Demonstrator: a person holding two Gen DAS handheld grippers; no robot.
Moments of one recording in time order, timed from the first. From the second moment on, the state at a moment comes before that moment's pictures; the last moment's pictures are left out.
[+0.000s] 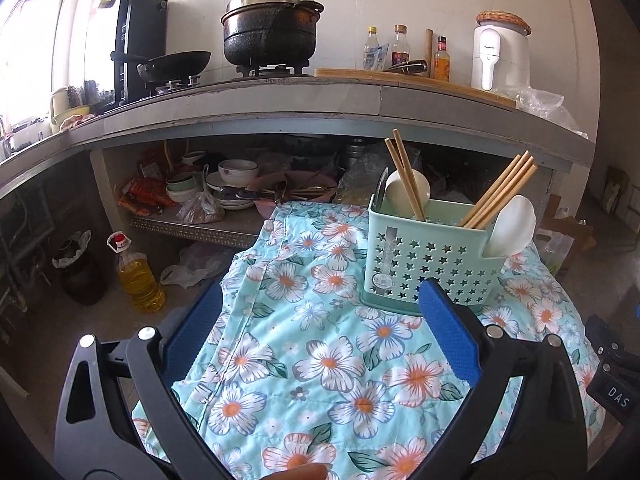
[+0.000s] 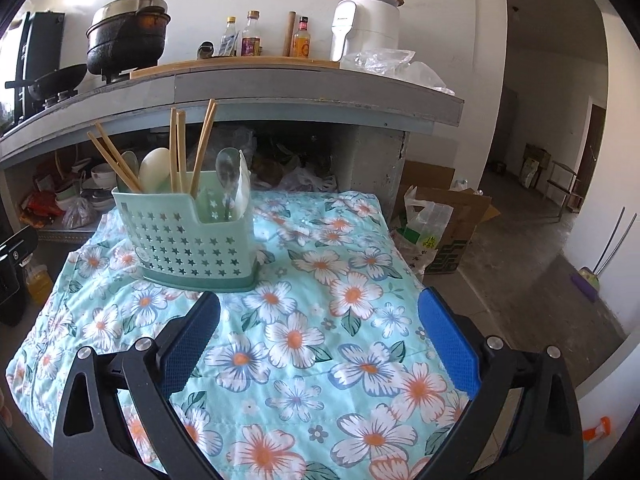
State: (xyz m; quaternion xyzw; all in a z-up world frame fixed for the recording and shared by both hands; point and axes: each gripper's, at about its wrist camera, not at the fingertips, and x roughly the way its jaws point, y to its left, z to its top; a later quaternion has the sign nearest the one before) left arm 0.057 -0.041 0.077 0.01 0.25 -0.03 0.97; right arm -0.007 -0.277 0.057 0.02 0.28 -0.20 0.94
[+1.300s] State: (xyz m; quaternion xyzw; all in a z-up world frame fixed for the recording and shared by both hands) left arm 0.060 -0.042 0.074 0.02 0.27 -0.04 0.96; right arm -0.006 -0.271 0.057 0.01 0.29 -0.19 0.94
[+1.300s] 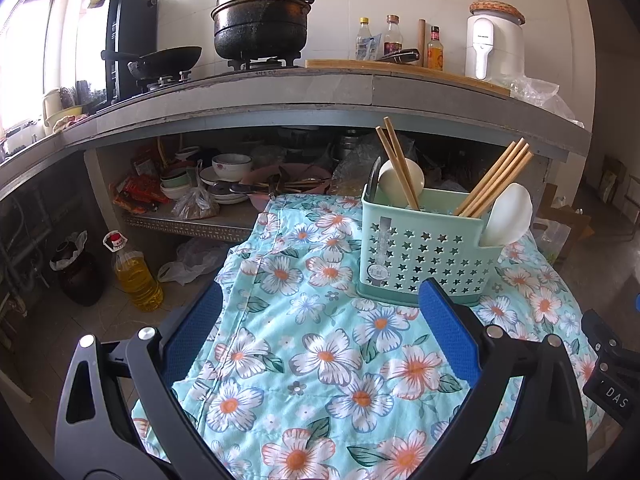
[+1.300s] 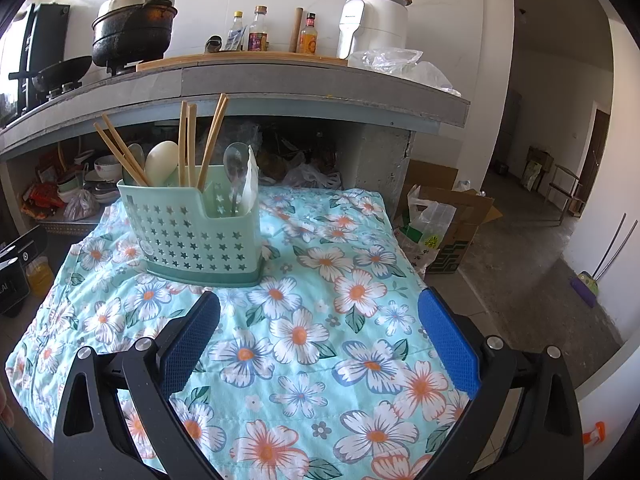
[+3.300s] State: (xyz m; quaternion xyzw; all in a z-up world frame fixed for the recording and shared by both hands) left arm 0.062 -0.043 0.073 0.02 0.27 -0.04 0.96; right arm -0.005 -0.271 0.061 0.01 0.29 -0.19 0.94
